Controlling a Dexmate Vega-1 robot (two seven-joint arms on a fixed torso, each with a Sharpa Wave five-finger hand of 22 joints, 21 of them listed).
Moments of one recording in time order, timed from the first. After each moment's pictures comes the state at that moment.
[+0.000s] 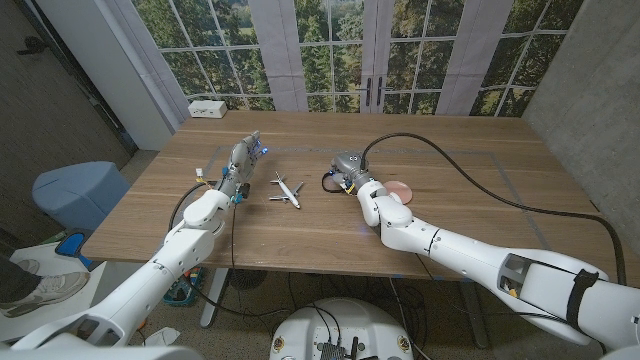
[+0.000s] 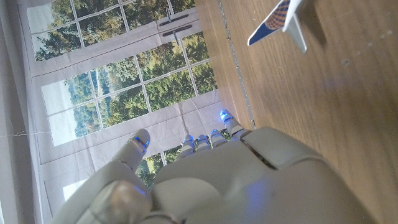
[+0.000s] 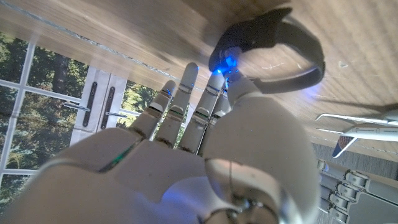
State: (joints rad) left arm 0.91 0.56 0.34 -1.36 -0.65 -0.31 -0.03; left_hand 0.05 0.09 0.68 0.08 0.23 -0.10 -0.01 0.18 0.17 -0.17 -0.04 0.19 0.17 -0.17 -0.03 0.19 0.18 -0.15 -0.03 0.57 0.17; right arm -0.53 -0.40 -1.10 -1.39 -0.71 -0.47 -0.19; right_hand 1.20 0.11 0.38 -0.18 0.19 1.00 -0.09 0.39 0.21 0.97 -0.16 0.64 0.58 0.59 -0.05 0.73 0.49 0.42 -0.03 0.28 0.19
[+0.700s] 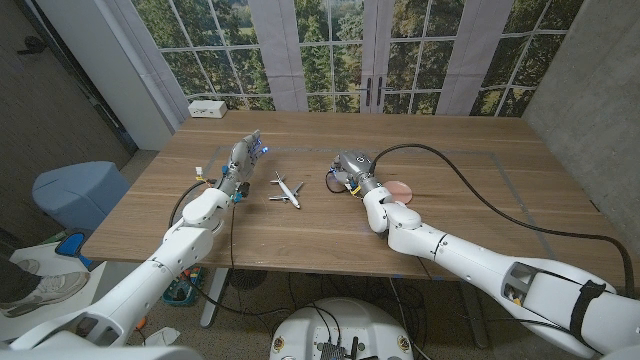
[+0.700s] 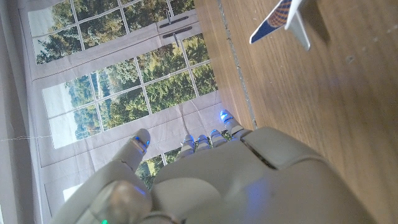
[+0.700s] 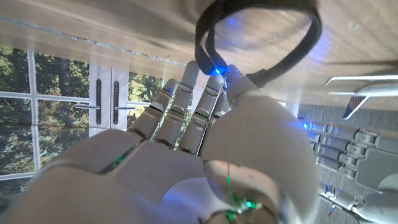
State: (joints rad) left arm 0.91 0.57 0.35 -1.36 -0.65 -0.31 -0.04; left_hand 0.05 0.09 0.68 0.06 0.23 -0.10 -0.01 0.18 0.17 -0.17 -0.04 0.19 0.17 -0.17 -0.03 0.19 0.17 -0.15 -0.02 0.55 0.17; right arm -0.59 -0.39 -0.99 -1.34 -0.61 -0.29 -0.48; right_hand 1.22 0.12 0.37 -0.17 0.19 1.02 -0.09 0.41 0.24 0.97 -0.15 0.67 0.59 0.63 -0.06 0.73 0.52 0.44 -0.02 0.30 0.19
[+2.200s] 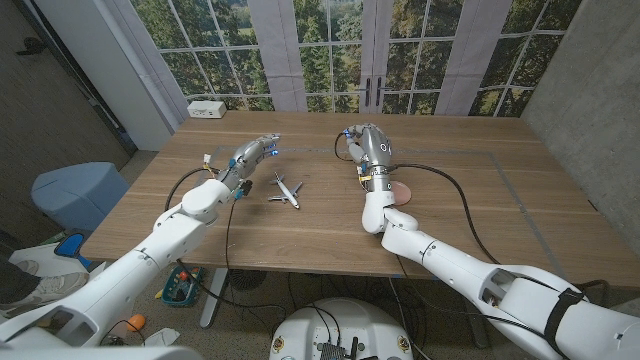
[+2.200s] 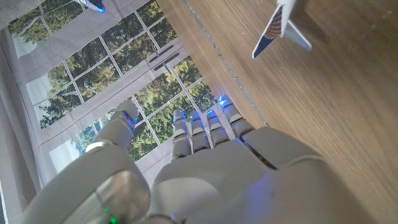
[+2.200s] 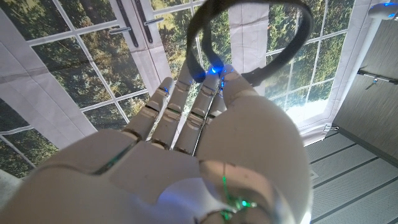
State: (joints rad) left arm 0.90 0.69 0.41 -1.52 -0.46 -0.17 0.04; left_hand 0.34 -0.01 0.70 -0.19 0.18 0.30 0.01 0.25 0.18 0.18 -0.02 0.25 0.19 0.11 0.04 0.21 0.17 0.08 0.09 0.48 0.17; right arm -0.63 -0.26 -0.88 -1.15 -0.48 -0.05 -1.00; right_hand 1.23 0.10 0.36 -0.17 0.18 1.04 -0.07 0.43 0.23 0.99 -0.13 0.67 0.59 0.69 -0.07 0.72 0.55 0.45 -0.01 0.31 0.19
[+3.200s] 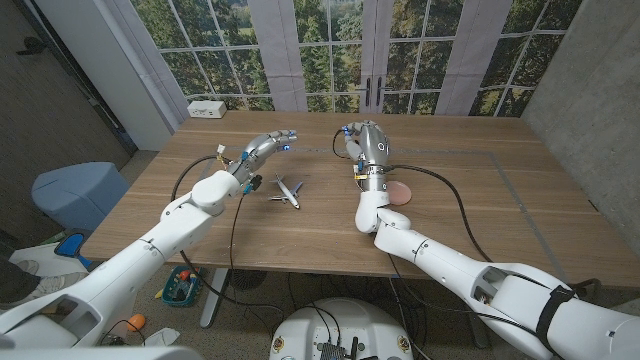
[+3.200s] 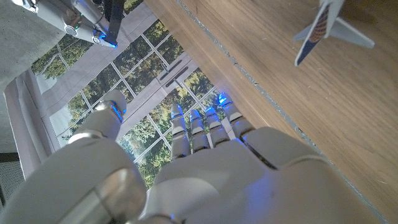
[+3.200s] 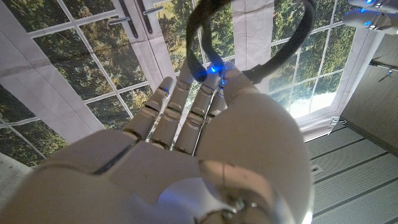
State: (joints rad) left arm 0.85 0.70 0.45 -1.56 -0.36 -0.14 0.03; left_hand 0.43 -0.10 0.68 -0.19 0.18 0.37 -0.03 0.27 0.18 0.20 -0.04 0.25 0.19 0.14 0.02 0.21 0.18 0.11 0.09 0.46 0.18; right arm -0.62 -0.22 -0.90 -1.14 -0.48 -0.08 -1.06; right_hand 1.24 0.09 0.36 -0.17 0.18 1.06 -0.06 0.43 0.22 1.01 -0.12 0.66 0.60 0.71 -0.07 0.71 0.57 0.45 0.00 0.31 0.19
